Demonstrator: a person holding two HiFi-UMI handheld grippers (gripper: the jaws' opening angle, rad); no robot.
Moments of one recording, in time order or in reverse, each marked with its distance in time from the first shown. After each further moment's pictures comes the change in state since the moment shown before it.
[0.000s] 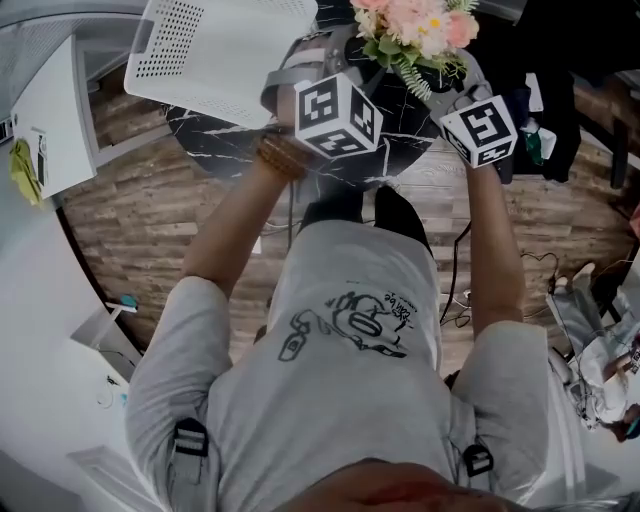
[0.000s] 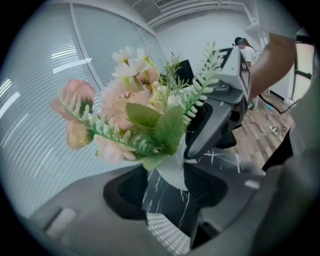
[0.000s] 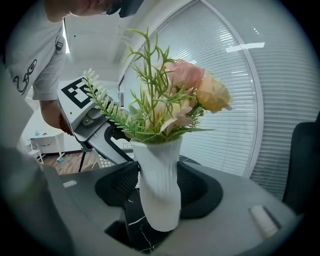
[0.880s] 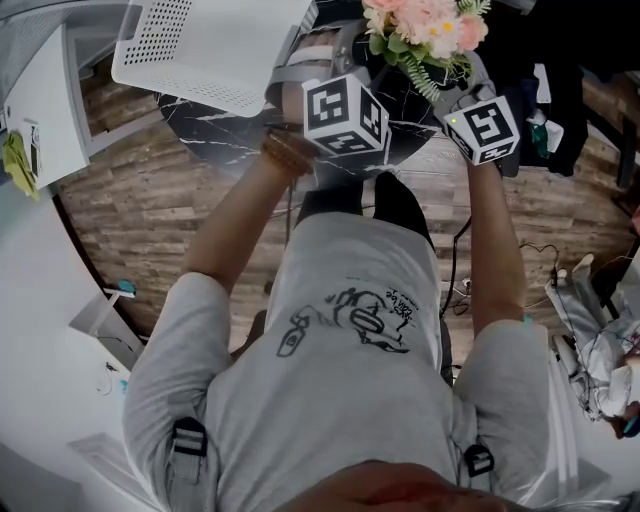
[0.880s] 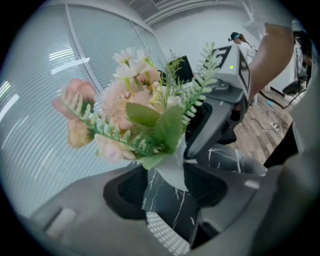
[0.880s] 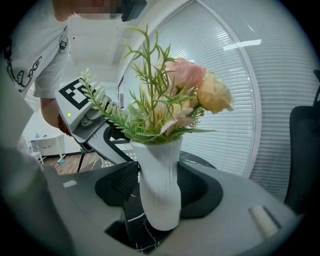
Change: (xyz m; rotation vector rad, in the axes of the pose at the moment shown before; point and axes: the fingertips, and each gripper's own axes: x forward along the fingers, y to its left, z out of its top) left arm 0.019 -0.027 -0.019 0.016 0.024 0.011; right arm 0.003 0.008 -0.039 0.024 -0.010 0.007
